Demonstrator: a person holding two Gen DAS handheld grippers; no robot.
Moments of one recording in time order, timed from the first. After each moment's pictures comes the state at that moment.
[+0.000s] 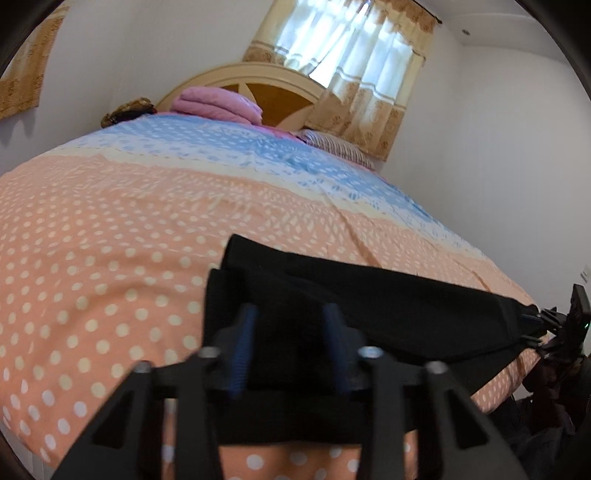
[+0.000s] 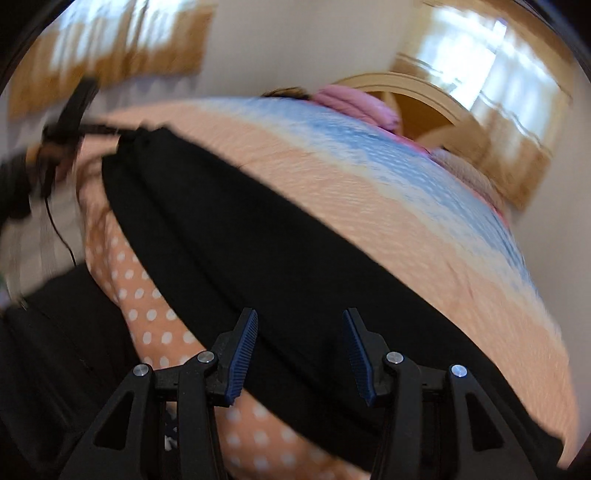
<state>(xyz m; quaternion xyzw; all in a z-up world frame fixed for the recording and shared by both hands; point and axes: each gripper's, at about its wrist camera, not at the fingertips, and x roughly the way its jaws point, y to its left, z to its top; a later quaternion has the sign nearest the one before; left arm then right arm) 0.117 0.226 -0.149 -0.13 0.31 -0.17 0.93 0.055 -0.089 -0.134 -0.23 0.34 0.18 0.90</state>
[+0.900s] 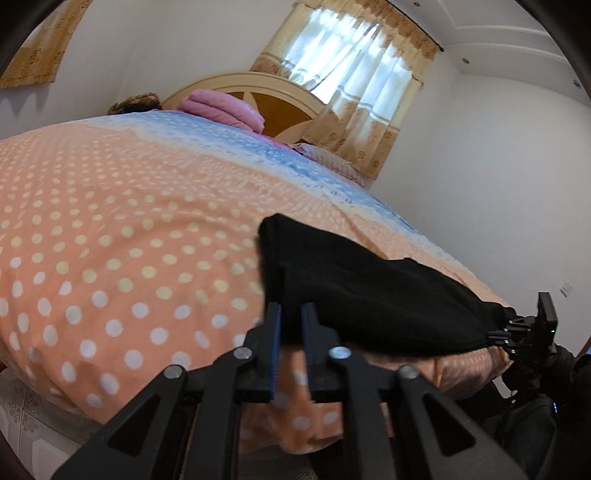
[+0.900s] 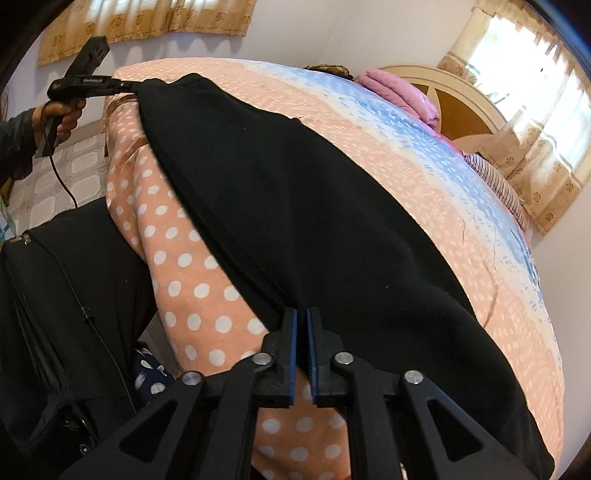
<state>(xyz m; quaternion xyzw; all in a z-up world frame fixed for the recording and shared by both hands) 0.055 0.280 -0.175 -0.19 0.28 -0.19 0.92 0.021 -0.075 -0.156 -0.28 0.38 0.22 0.86</state>
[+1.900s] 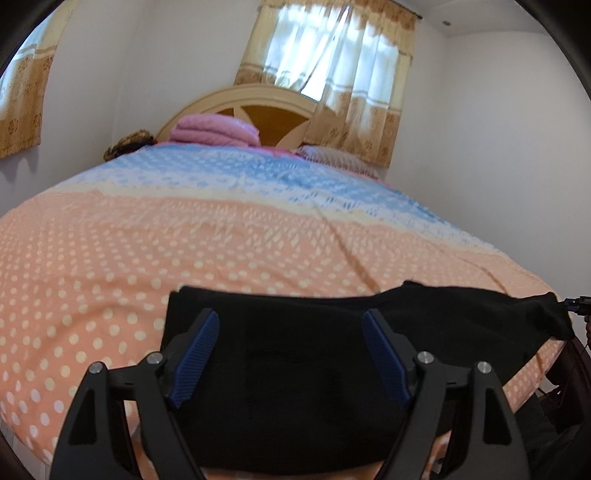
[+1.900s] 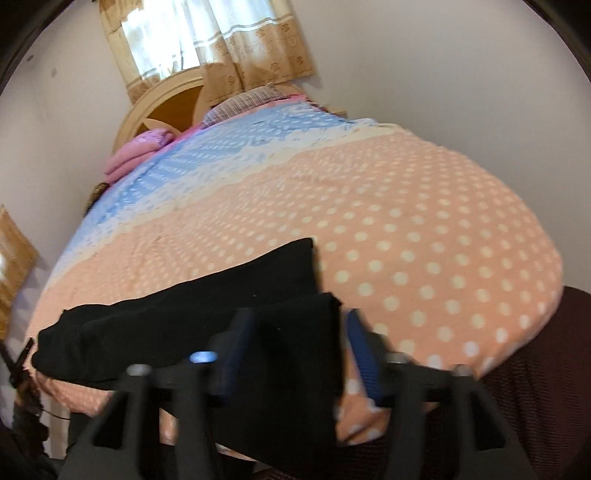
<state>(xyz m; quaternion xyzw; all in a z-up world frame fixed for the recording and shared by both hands) 0.100 0.192 -0.142 -0.09 0.27 -0.13 0.95 -0.027 -0.458 -0.094 0.18 0.38 -0.10 0.90</state>
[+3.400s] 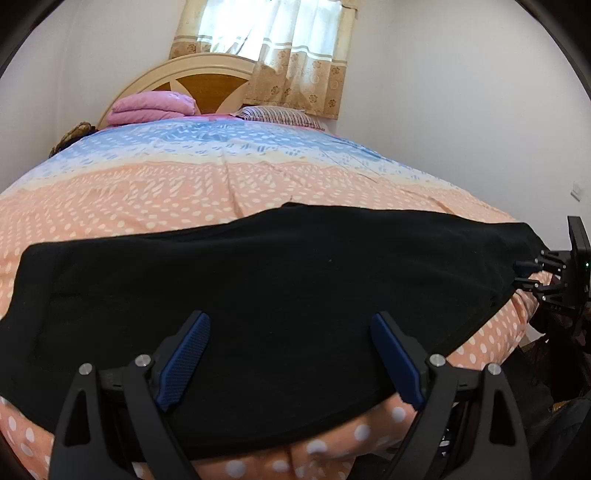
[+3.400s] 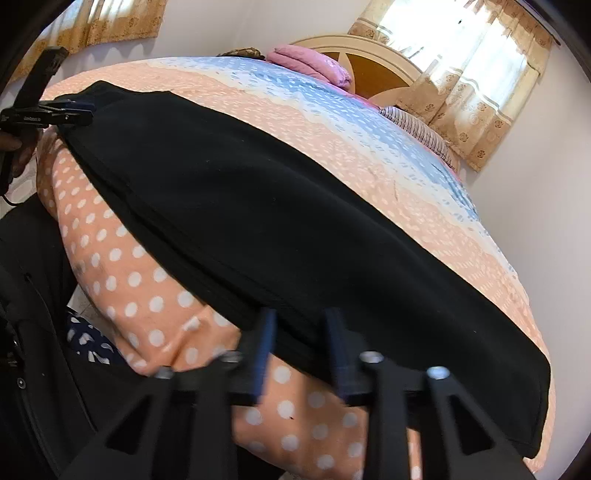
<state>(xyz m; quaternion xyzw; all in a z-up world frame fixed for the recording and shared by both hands) 0.073 0.070 -0.162 -0.03 0.32 -0.22 0.92 0.018 -0.187 -0.154 -0.24 0.39 0.07 0.89</state>
